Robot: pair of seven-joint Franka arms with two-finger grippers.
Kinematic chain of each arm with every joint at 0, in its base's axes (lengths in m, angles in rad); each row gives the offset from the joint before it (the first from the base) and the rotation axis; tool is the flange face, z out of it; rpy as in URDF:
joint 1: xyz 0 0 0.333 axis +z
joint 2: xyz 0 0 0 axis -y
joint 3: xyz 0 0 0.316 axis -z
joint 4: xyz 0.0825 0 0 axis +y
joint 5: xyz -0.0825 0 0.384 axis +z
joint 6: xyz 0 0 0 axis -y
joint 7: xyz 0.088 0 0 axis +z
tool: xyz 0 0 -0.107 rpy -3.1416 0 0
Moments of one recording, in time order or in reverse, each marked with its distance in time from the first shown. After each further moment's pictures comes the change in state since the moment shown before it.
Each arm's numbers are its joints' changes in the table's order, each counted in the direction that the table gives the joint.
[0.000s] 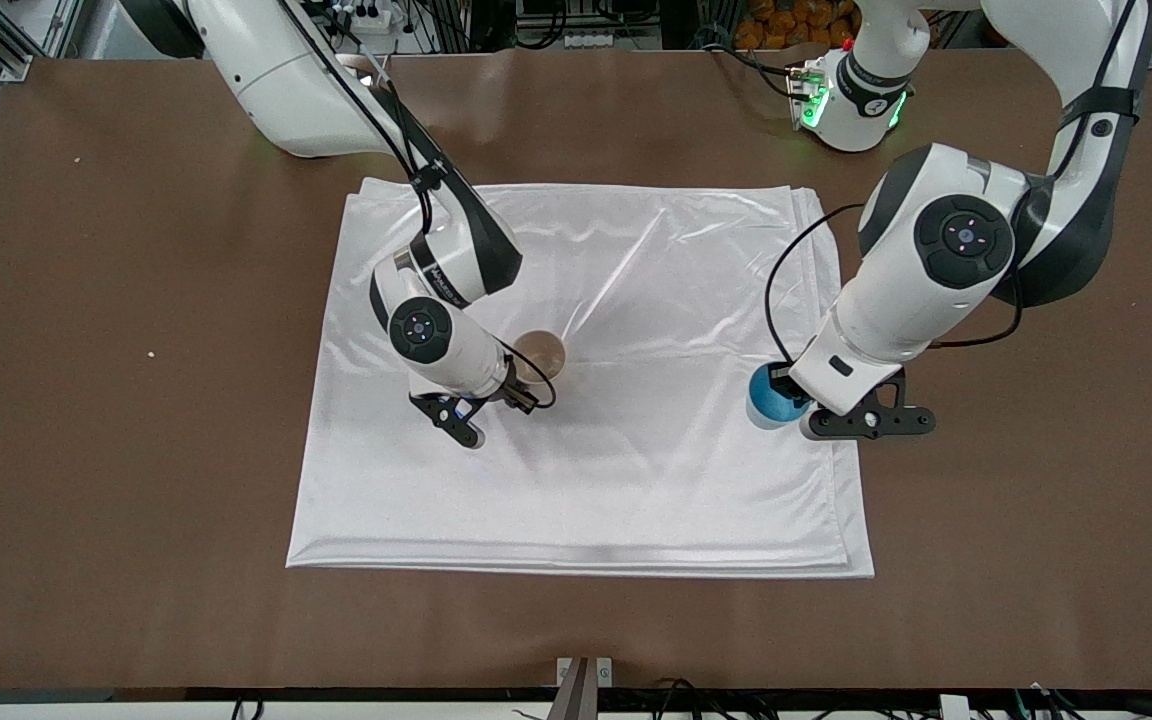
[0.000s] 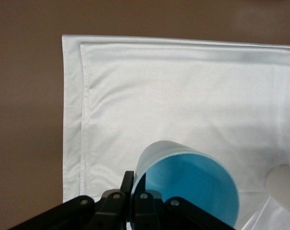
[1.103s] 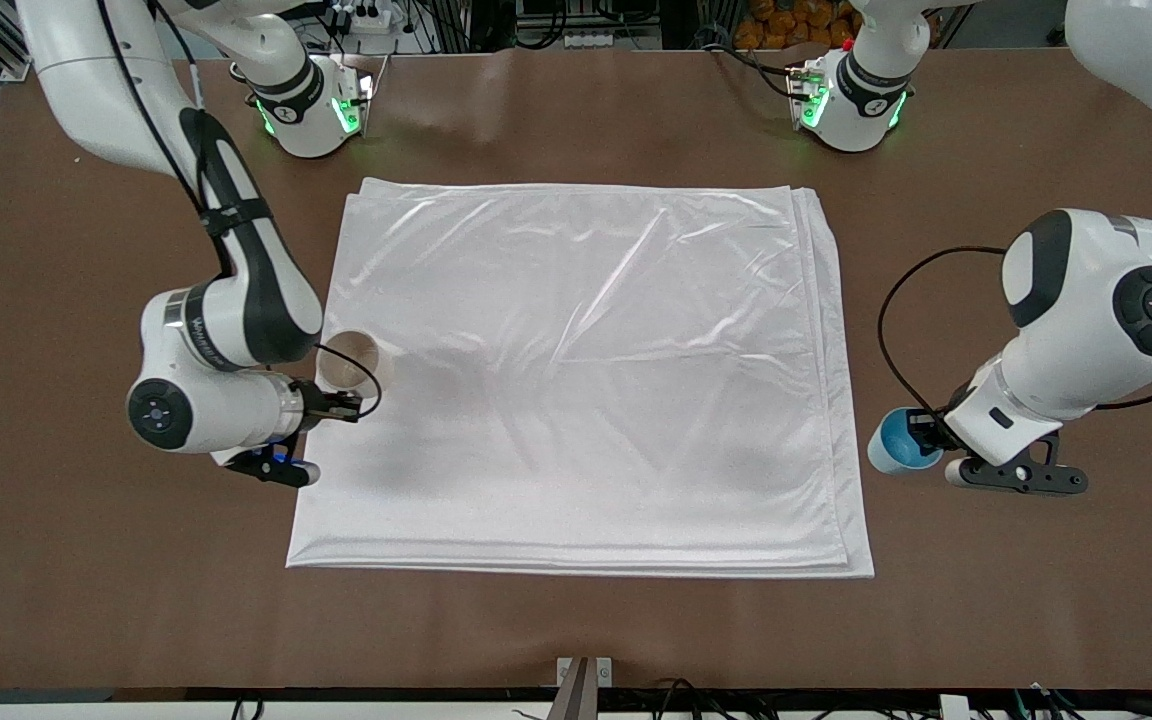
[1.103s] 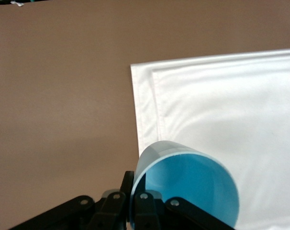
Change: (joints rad) left arm 0.203 -0.022 -0.056 0.055 -0.004 0.115 -0.391; right arm -0.358 0.120 -0.001 0.024 -0.037 -0.378 0.729
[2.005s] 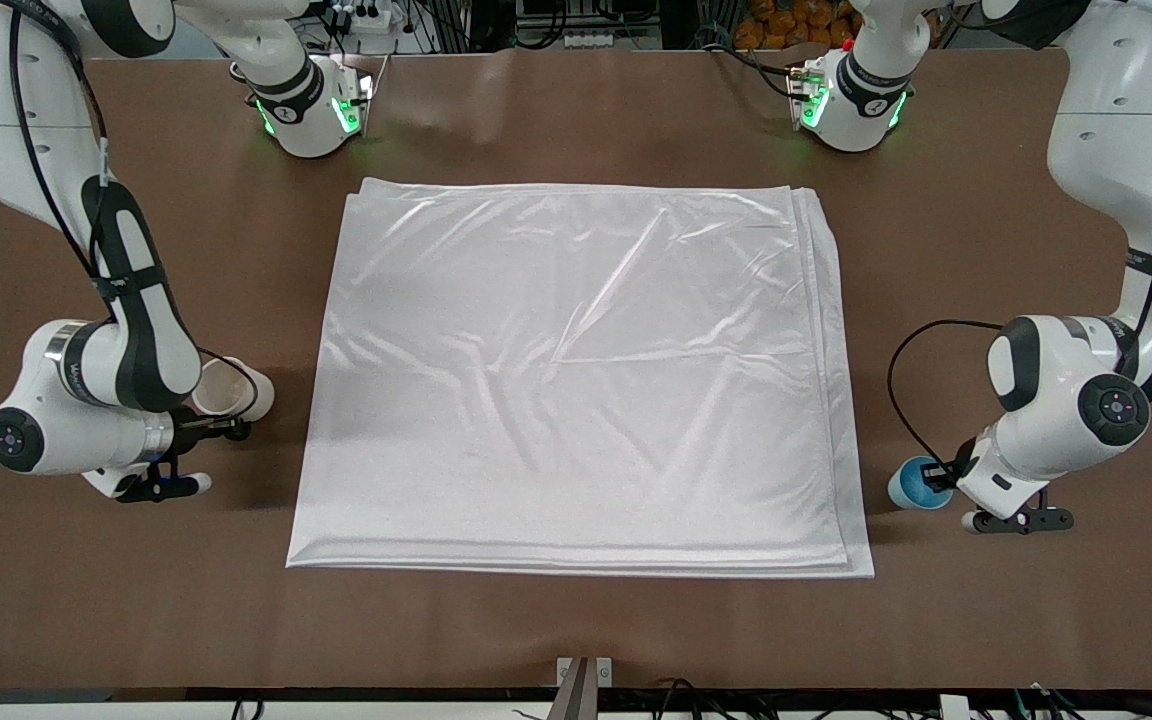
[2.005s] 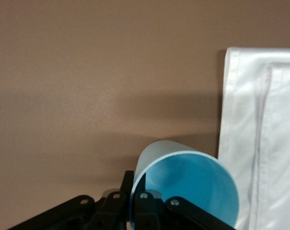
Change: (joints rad) left arm 0.013 -0.270 -0.161 0.011 -0.001 0.281 -0.002; right arm -0.277 -0.092 0.033 0.026 -0.101 0.102 0.625
